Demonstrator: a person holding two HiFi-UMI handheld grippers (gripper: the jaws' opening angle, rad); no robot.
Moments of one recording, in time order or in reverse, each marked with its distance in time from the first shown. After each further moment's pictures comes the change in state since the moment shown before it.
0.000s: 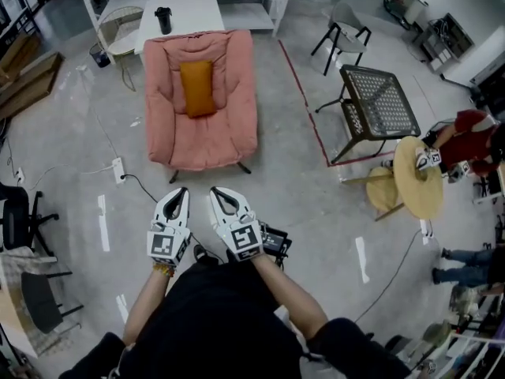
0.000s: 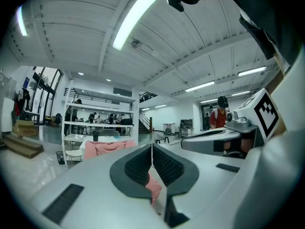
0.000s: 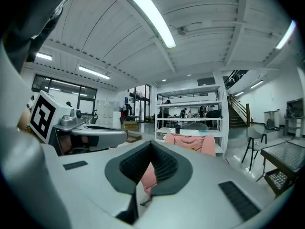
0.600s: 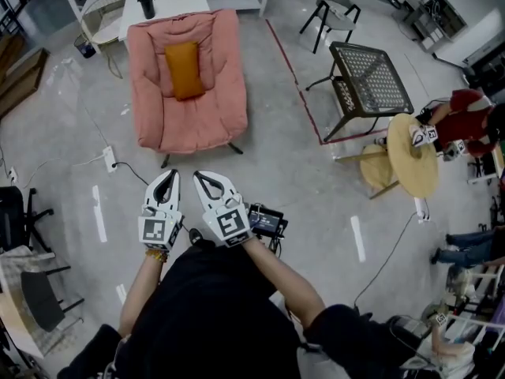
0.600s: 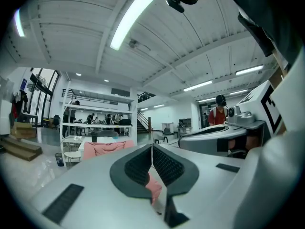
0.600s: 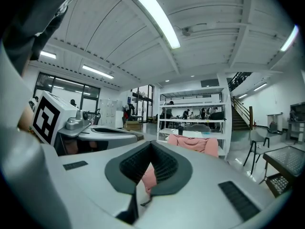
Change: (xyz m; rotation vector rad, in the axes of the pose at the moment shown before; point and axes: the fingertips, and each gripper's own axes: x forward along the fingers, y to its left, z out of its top) left arm 0.006 -0.004 -0.005 0.021 0.022 -0.019; right arm 0.003 0.014 -0.001 -0.048 -0.007 0.016
